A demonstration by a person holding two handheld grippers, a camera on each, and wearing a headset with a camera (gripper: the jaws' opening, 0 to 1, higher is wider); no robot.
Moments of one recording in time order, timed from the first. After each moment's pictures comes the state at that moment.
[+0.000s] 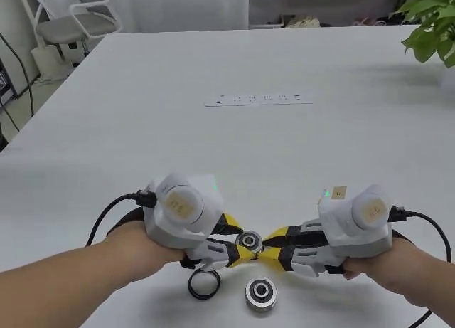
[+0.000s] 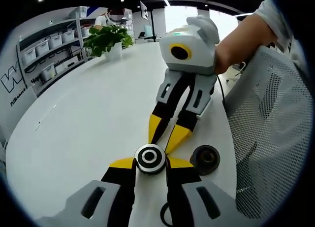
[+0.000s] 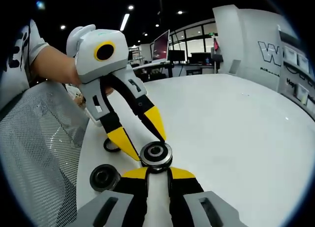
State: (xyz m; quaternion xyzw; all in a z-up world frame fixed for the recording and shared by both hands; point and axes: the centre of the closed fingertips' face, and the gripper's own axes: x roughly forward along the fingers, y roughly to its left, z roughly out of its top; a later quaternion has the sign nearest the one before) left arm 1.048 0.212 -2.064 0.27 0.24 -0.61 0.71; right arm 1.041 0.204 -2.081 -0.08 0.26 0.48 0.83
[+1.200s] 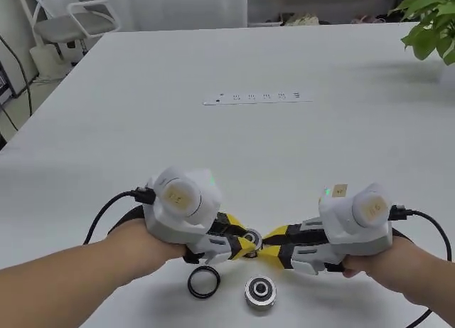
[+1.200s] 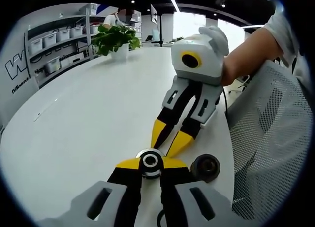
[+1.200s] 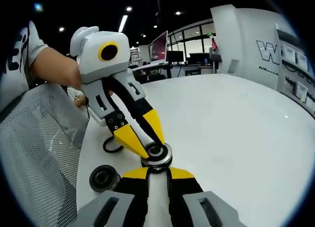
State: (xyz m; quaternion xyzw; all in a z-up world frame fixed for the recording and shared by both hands) left arm 1.053 0.208 -2.062 0.22 0.25 -0.60 0.73; right arm 1.042 0.204 -2.081 -0.08 0.26 0.47 0.84
